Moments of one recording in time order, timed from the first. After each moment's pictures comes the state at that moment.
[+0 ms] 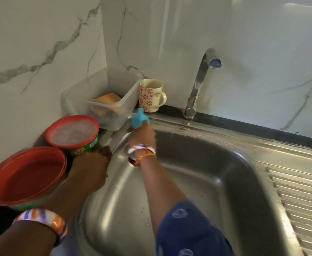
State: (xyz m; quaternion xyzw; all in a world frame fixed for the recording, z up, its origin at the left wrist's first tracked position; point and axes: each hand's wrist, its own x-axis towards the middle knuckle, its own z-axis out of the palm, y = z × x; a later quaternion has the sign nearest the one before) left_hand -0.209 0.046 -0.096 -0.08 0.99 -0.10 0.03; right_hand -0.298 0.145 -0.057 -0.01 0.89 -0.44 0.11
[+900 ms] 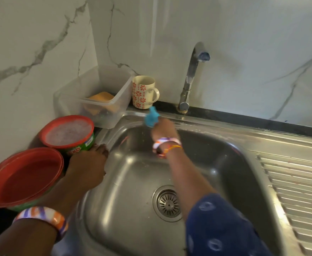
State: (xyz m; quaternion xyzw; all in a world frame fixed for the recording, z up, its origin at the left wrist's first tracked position) left_hand -0.215 0.034 -0.111 -0.04 0.99 -0.14 0.00; right_hand -0.337 0.196 -0.080 -0.05 0.94 -0.35 0.02
